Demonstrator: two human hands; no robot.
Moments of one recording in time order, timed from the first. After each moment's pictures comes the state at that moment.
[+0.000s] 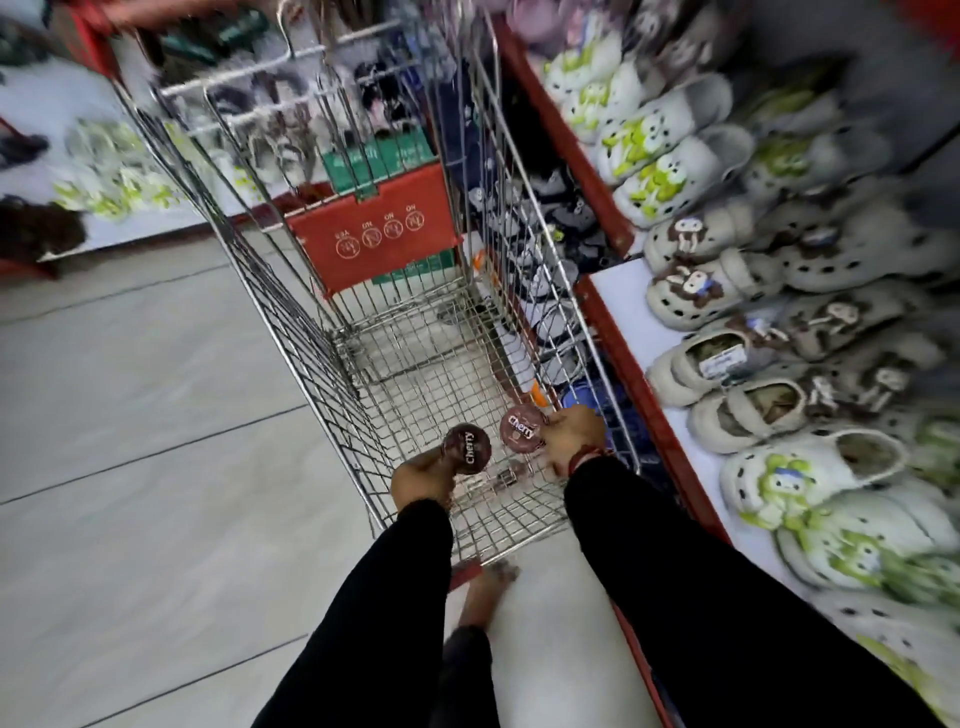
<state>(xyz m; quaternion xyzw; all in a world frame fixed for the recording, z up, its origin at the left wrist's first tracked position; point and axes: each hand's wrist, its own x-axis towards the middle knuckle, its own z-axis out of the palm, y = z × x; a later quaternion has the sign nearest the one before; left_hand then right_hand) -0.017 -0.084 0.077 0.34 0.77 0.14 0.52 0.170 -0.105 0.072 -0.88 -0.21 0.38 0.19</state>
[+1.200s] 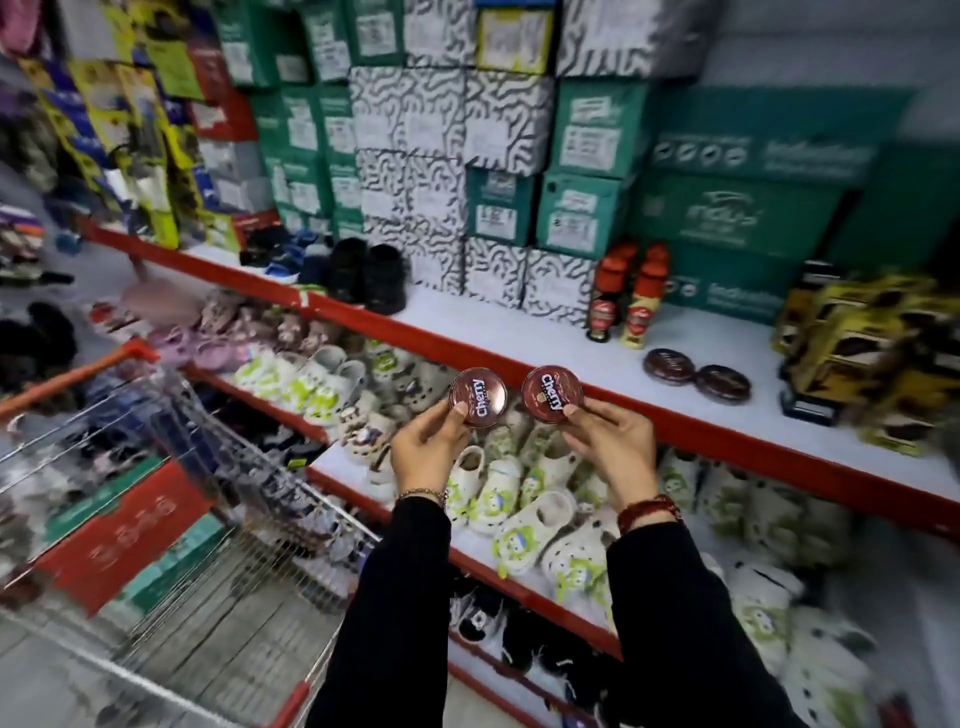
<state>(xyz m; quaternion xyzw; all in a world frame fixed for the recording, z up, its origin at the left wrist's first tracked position) 0.134 -0.316 0.423 0.49 0.25 0.27 0.79 0.199 -0.497 0.452 -0.60 0.01 0.06 0.80</state>
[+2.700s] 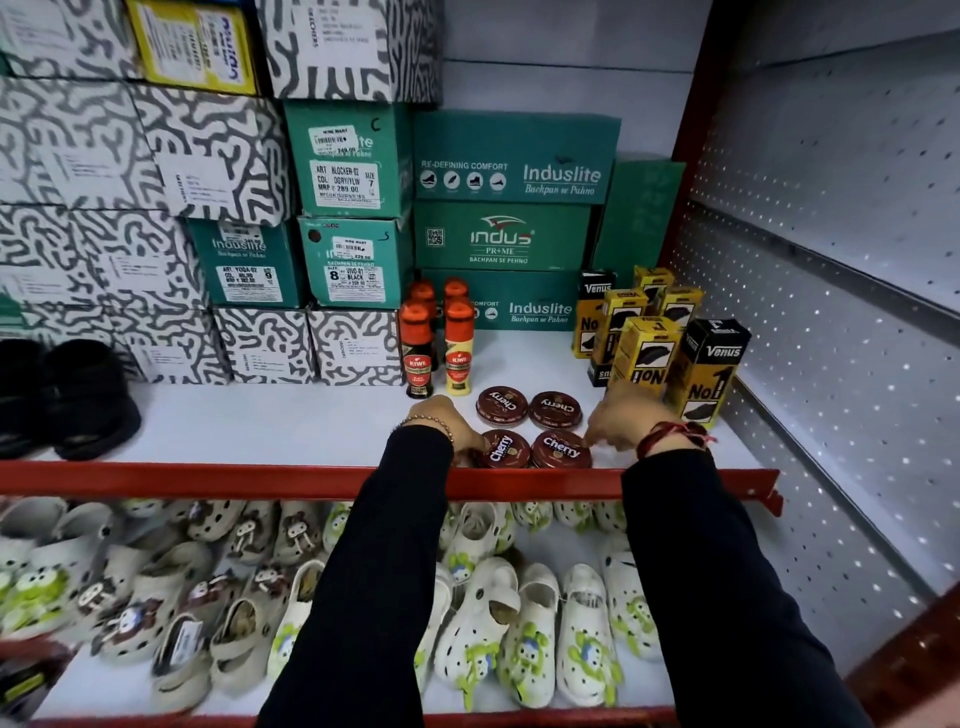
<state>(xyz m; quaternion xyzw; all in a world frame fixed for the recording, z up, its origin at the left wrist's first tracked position) 0.344 -0.420 0.497 0.94 0.03 -0.14 0.31 0.311 -0.637 0.528 -0.95 0.18 0.05 0.25</state>
